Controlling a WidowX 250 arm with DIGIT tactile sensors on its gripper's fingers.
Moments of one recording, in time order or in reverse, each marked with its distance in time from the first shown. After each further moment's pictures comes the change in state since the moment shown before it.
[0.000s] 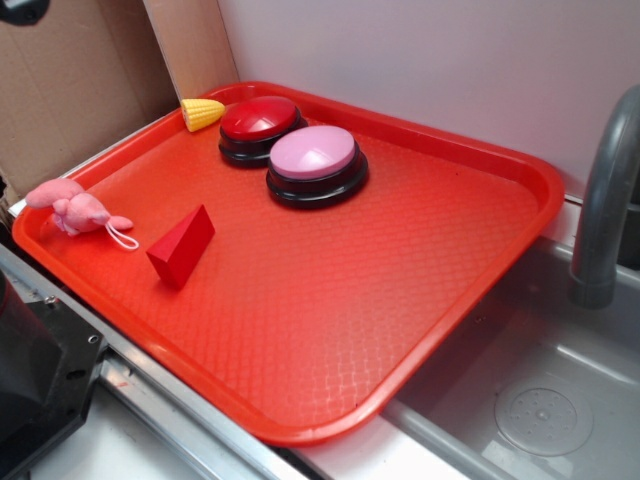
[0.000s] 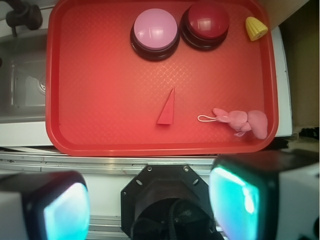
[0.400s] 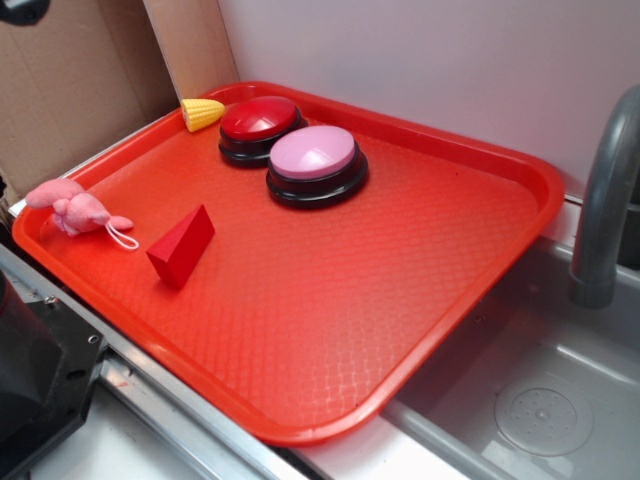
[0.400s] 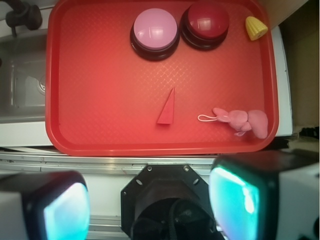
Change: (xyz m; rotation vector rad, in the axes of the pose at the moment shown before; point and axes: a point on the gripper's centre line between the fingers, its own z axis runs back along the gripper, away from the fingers) arm -0.001 0.001 -0.006 0.001 0.006 0.010
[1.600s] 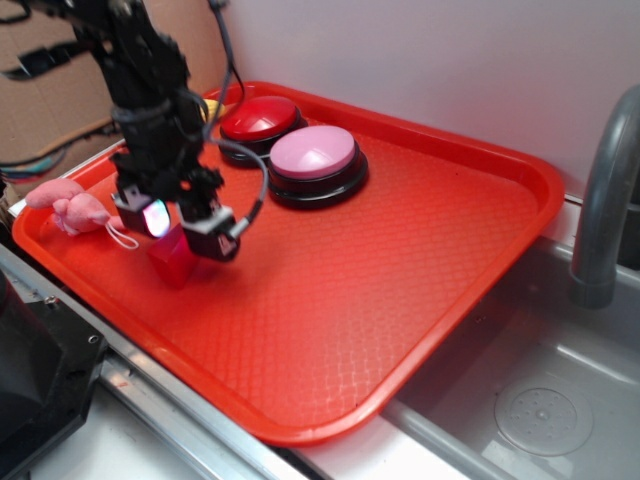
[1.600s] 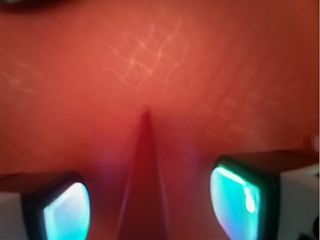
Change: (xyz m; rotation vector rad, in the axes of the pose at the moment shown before) arm 0.048 0.046 -0.223 -0.003 0.112 0.246
